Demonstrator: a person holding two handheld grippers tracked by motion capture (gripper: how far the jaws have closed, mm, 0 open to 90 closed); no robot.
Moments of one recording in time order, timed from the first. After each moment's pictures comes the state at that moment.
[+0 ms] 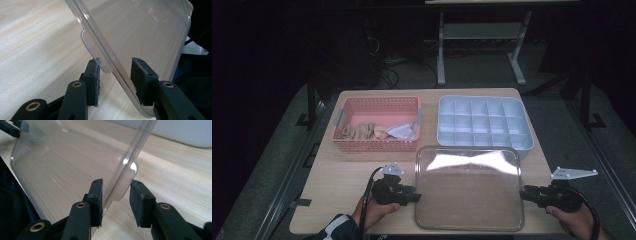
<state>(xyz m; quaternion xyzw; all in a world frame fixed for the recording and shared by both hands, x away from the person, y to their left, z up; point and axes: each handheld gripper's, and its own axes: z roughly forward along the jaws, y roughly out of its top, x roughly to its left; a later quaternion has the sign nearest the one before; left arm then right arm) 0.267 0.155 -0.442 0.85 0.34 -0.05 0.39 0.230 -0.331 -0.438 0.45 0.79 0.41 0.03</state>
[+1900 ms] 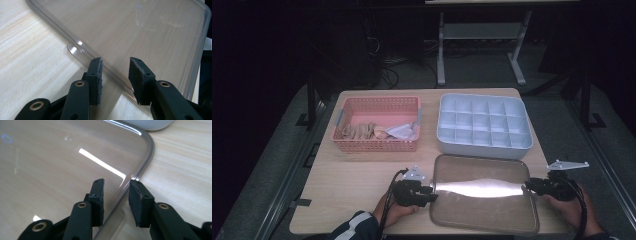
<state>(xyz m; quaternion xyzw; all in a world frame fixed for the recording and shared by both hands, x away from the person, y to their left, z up) 0.273 0.106 -0.470 0.87 0.29 -0.02 0.41 0.264 -0.345 -0.461 0.52 0.78 0.32 0.10</state>
